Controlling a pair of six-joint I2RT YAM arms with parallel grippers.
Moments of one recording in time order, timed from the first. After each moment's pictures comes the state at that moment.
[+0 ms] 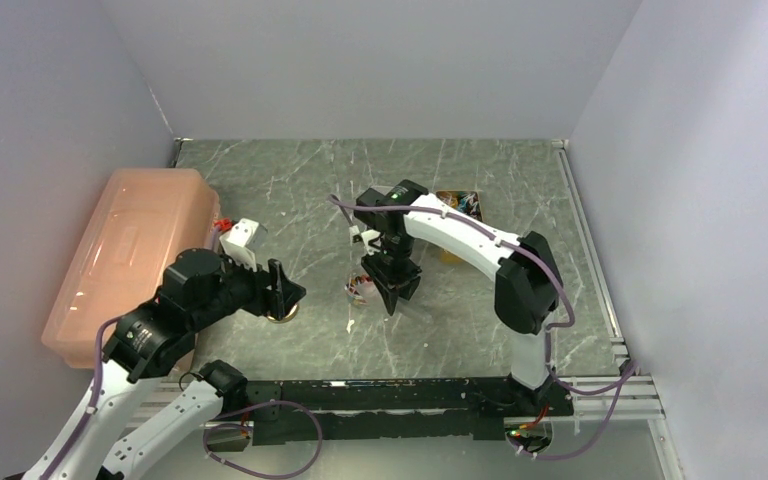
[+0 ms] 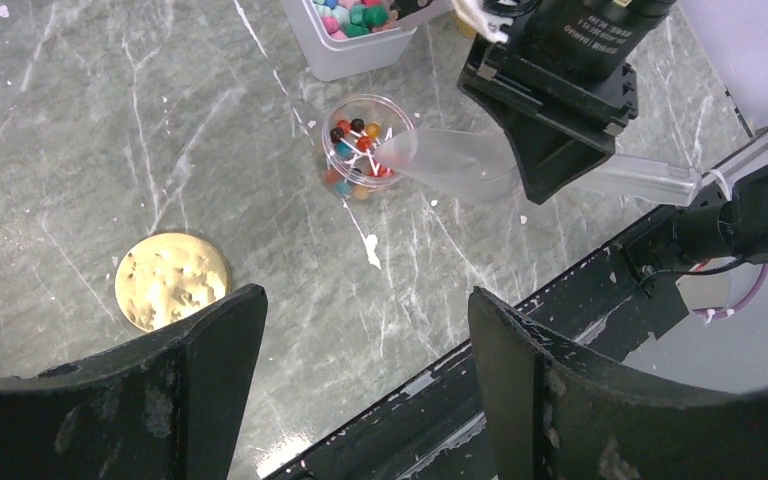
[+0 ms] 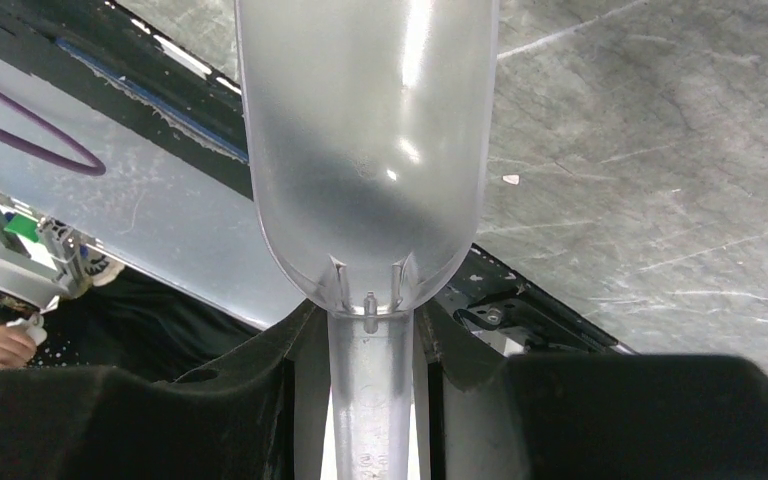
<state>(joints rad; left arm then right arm) -0.57 0.58 0.94 -0.83 0.11 -0.33 0.83 1.94 1.72 -1.42 -0.35 0.23</state>
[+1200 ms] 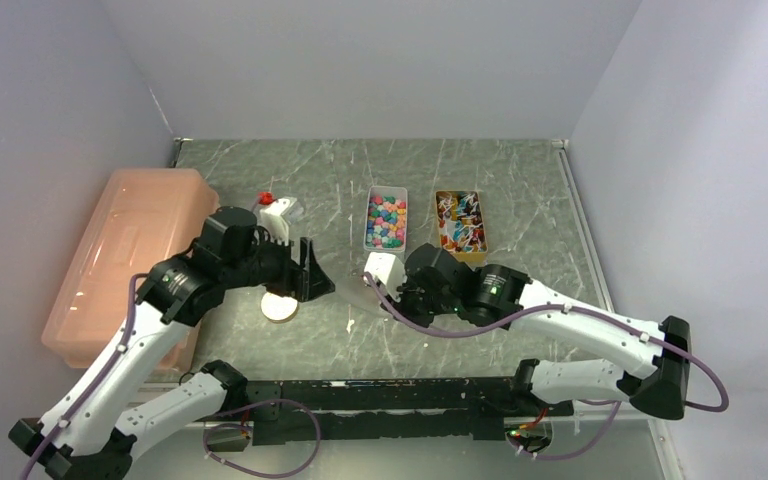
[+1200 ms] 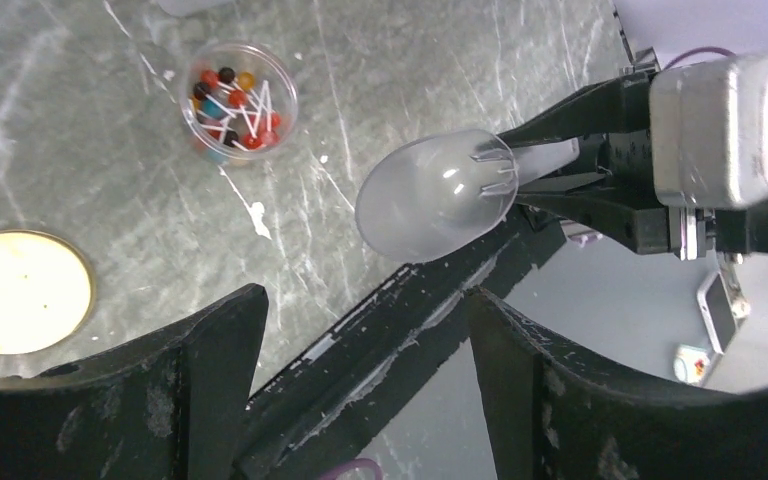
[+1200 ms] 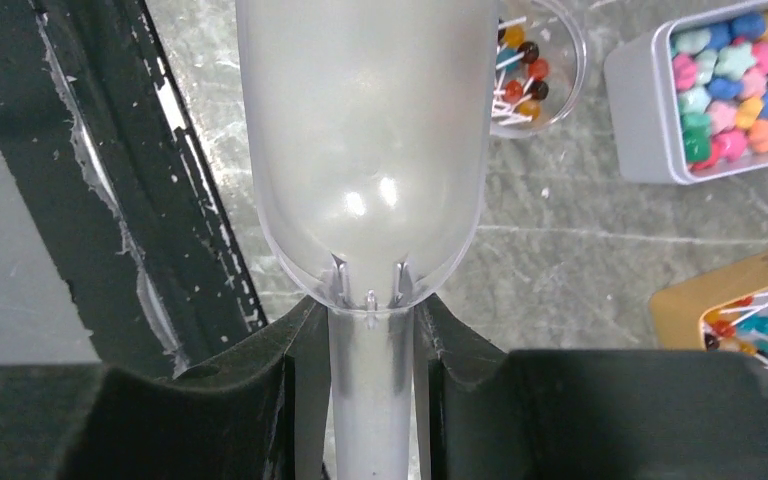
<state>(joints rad) -0.57 0.85 1.10 -0.85 0.35 -0.40 1.09 1.14 1.04 -0.71 -0.07 -0.15</state>
